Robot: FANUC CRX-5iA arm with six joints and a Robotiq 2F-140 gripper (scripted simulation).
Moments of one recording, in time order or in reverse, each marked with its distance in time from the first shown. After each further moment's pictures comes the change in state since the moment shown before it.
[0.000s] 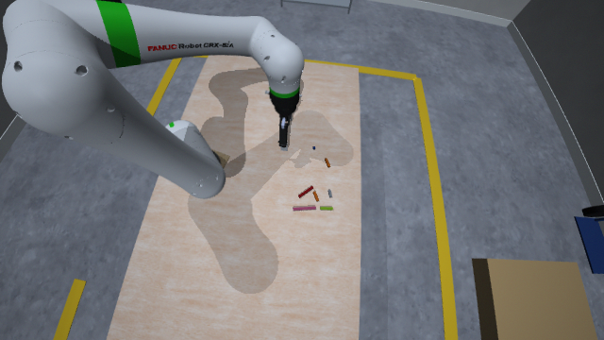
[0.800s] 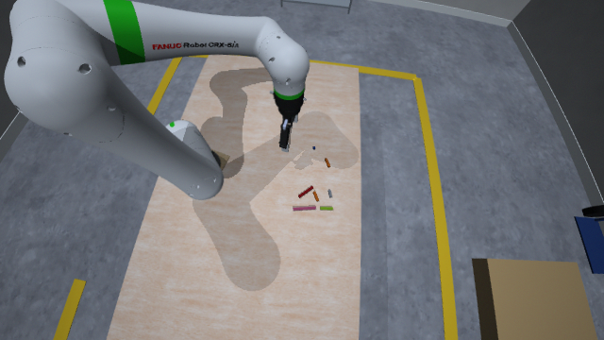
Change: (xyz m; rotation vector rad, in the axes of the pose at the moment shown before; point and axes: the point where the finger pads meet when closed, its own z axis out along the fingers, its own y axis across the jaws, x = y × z) arm 0.014 0.006 -0.002 0.002 0.000 0.136
